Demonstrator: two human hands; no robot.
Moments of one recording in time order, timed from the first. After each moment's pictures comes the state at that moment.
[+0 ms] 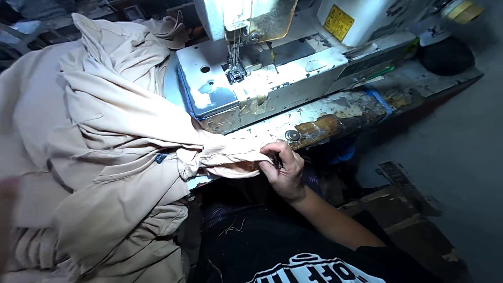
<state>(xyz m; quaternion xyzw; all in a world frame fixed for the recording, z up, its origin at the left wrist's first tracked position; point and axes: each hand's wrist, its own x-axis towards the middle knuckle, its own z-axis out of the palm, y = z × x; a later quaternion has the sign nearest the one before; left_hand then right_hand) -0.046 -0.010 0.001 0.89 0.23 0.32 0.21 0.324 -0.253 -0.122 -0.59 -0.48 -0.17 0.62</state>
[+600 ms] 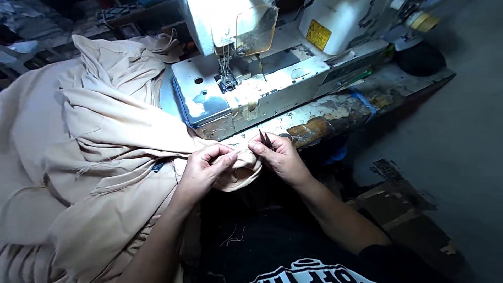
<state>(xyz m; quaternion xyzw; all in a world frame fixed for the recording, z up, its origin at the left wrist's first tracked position) 0.193 -0.113 -0.047 0.81 0.14 0.20 0.53 0.343 -0.260 -0.082 -0.58 -0.40 0.18 0.68</state>
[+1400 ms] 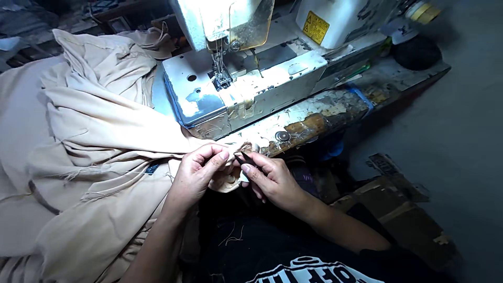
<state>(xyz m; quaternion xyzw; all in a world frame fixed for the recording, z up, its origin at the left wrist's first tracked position) 0.190 -0.117 -0.044 0.75 0.15 0.20 0.61 0.308 -0.278 -0.077 -0.60 -0.44 0.26 0.62</state>
